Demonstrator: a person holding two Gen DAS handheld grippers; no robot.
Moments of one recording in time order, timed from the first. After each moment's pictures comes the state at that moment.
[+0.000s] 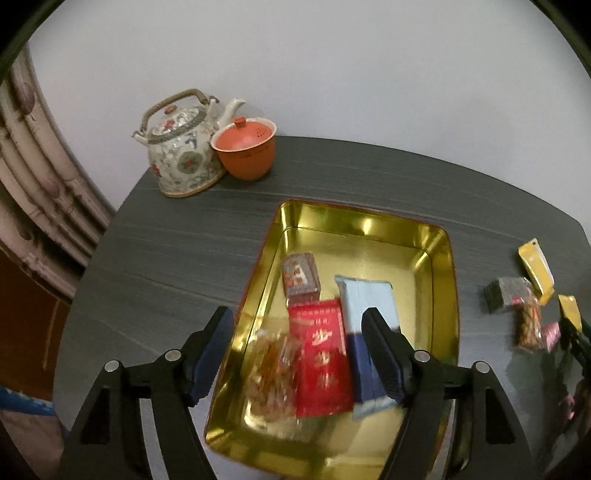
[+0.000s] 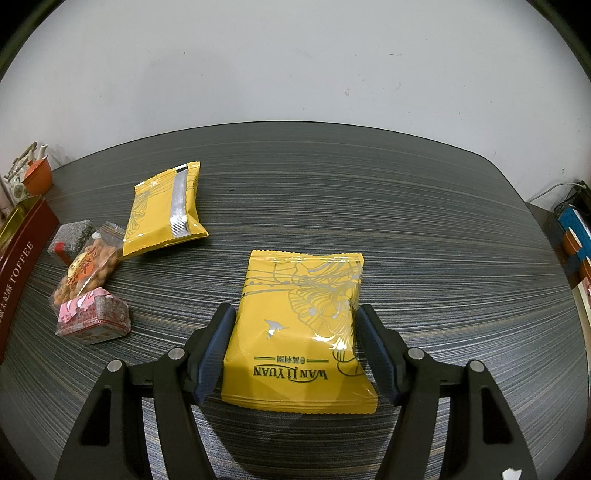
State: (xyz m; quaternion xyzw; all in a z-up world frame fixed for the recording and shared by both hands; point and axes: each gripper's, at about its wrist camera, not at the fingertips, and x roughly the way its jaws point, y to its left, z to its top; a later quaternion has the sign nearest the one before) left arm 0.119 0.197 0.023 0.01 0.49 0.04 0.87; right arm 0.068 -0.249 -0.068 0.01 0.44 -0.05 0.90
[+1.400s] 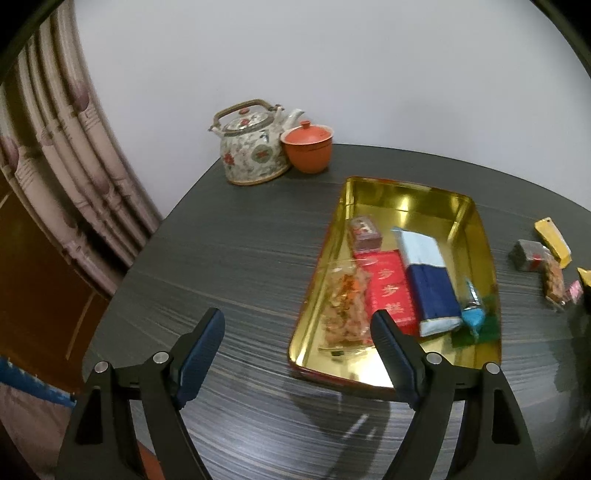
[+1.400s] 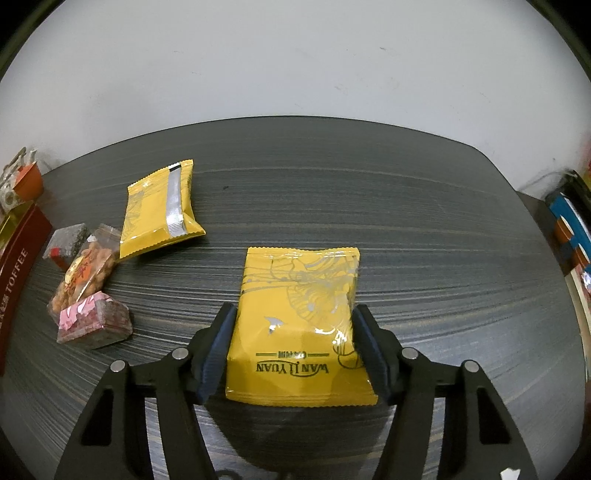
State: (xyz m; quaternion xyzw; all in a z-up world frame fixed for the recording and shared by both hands) left arm 0.026 0.234 0.022 0.03 0.43 0.11 0.90; right arm 0.071 -0.241 -0.068 0.02 0.45 -0.07 0.89
